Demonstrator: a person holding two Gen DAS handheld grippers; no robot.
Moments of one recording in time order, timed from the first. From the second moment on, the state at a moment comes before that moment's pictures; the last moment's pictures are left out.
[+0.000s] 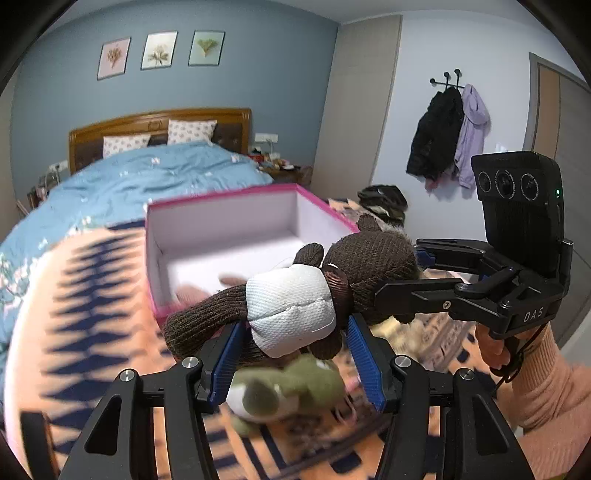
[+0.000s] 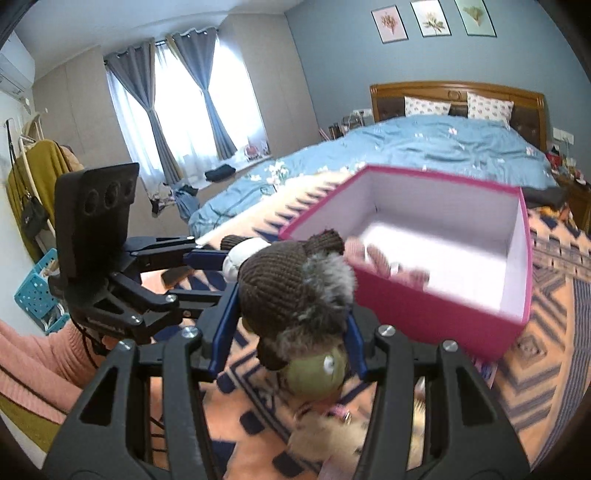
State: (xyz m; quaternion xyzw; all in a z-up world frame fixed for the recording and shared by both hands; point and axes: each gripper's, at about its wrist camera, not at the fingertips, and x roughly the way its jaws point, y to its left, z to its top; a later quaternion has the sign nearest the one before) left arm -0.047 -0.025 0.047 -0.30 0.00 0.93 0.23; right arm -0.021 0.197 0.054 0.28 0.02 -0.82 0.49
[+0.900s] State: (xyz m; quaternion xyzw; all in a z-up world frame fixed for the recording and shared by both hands) left arm -0.207 -0.046 0.009 -0.40 -0.04 0.90 0.15; right arm -0.194 0.152 0.023 0.41 -0.03 -0.80 0.43
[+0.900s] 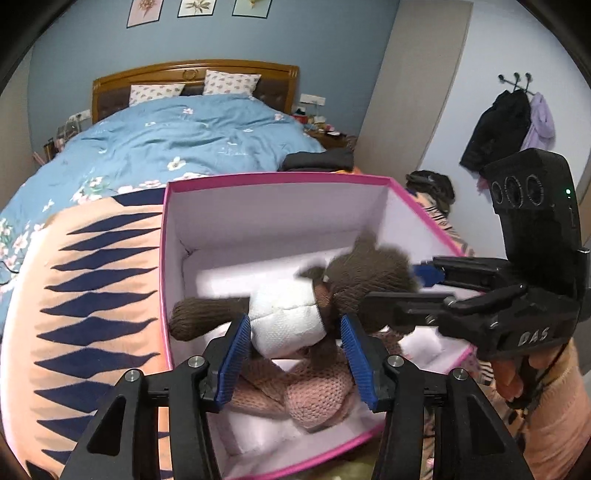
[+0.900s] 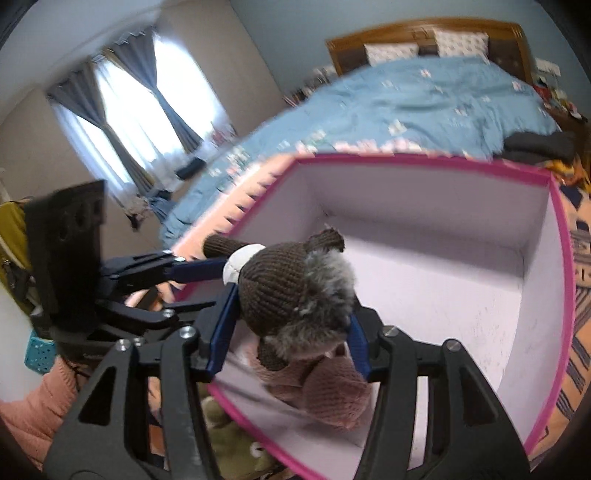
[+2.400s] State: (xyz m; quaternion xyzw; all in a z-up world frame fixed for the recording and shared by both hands) left arm -0.061 -0.048 -0.026 -0.34 -0.01 0.93 0.14; right arm -0.031 0.182 -0.019 0.39 0.00 -0.83 0.41
